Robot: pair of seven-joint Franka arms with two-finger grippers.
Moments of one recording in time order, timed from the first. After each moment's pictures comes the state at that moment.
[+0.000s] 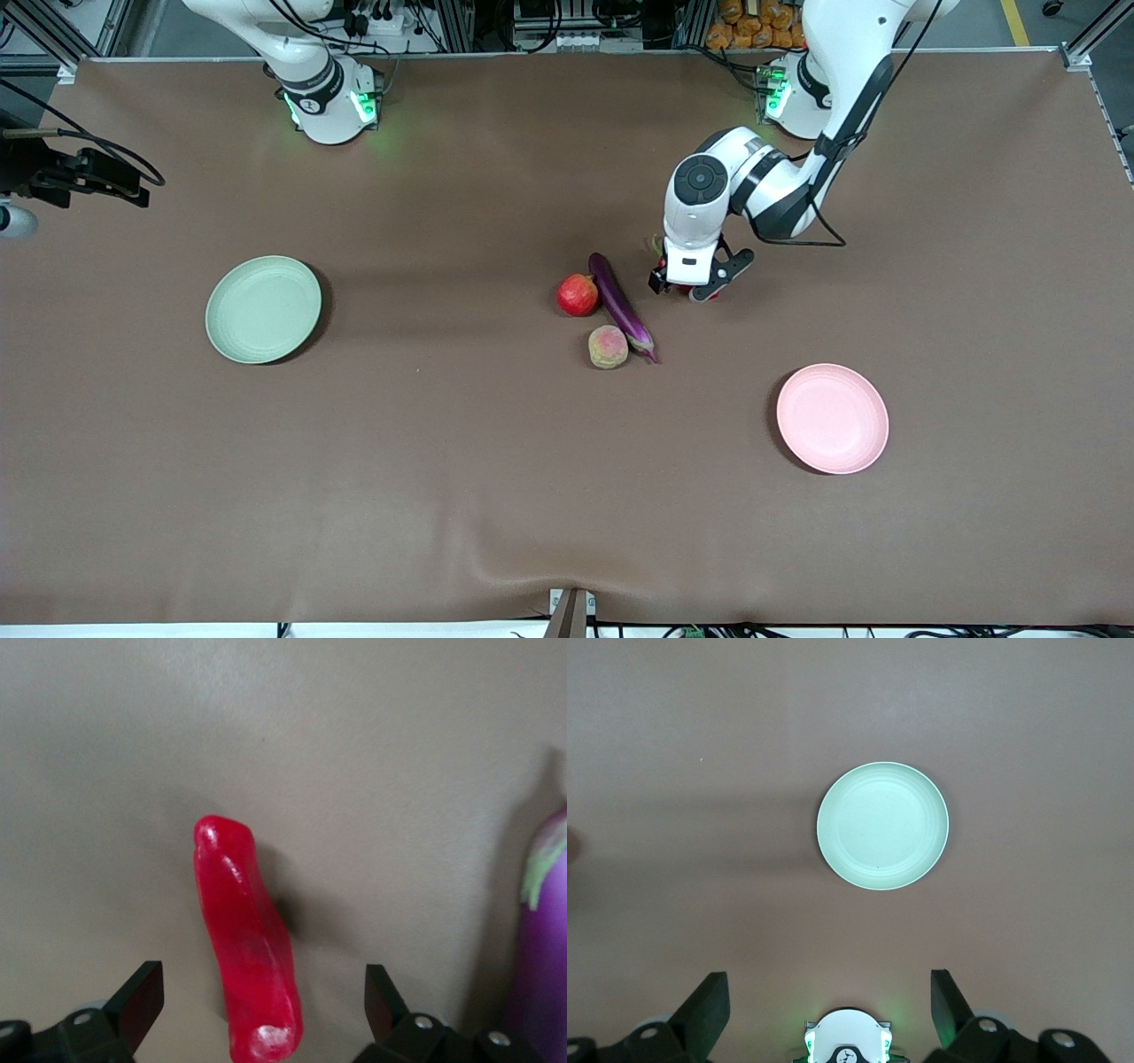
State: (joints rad) left arm -0.33 0.36 -0.34 -2.23 0.25 2.44 -1.51; right arm -0.06 0.01 0.04 -1.49 0.00 1.32 -0.01
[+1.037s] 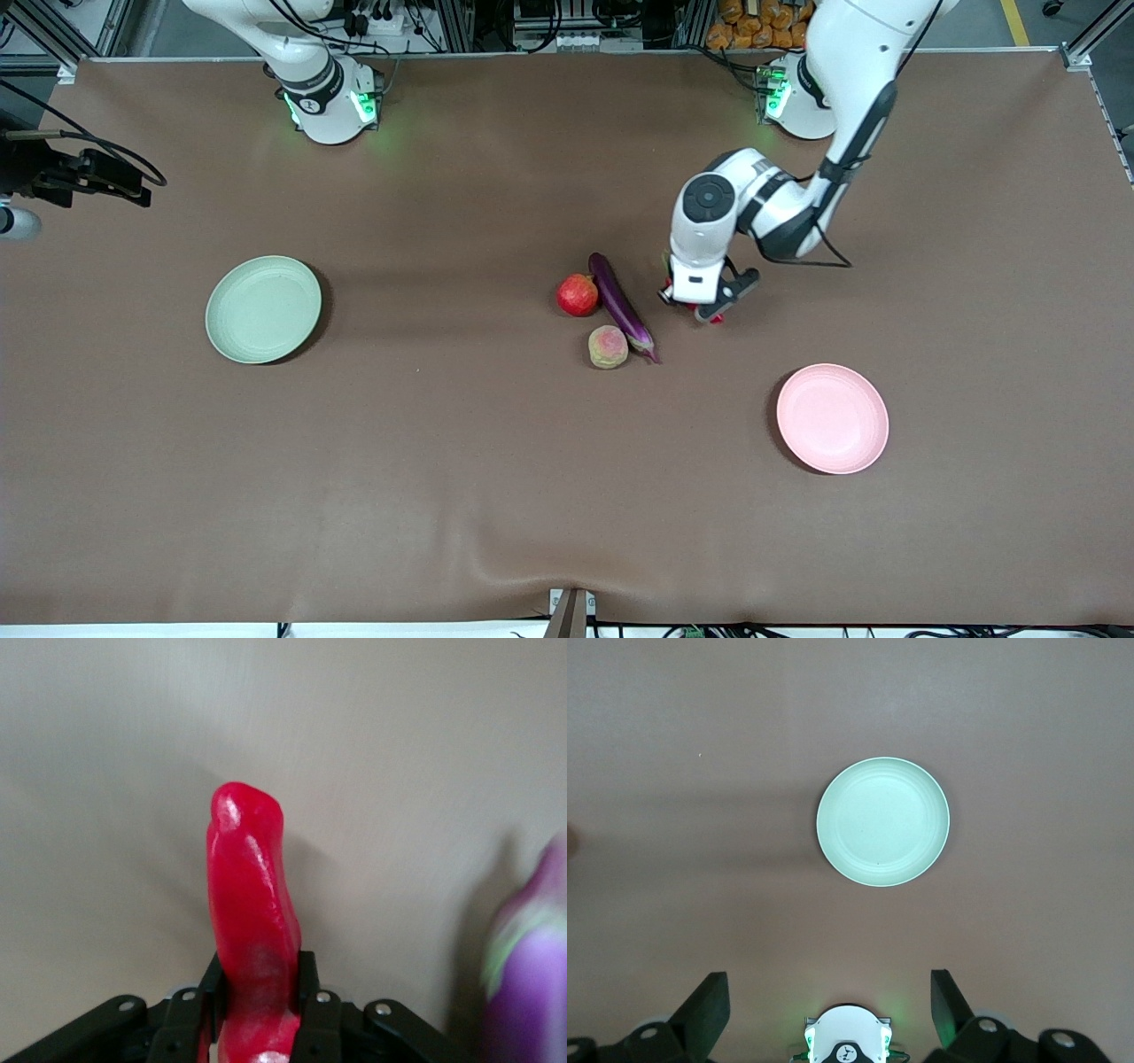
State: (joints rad) left arm -0.26 0.41 -0.33 -2.14 0.36 2.46 -1.47; right arm -0.06 0.02 0.04 -1.49 0.00 1.31 -0.01
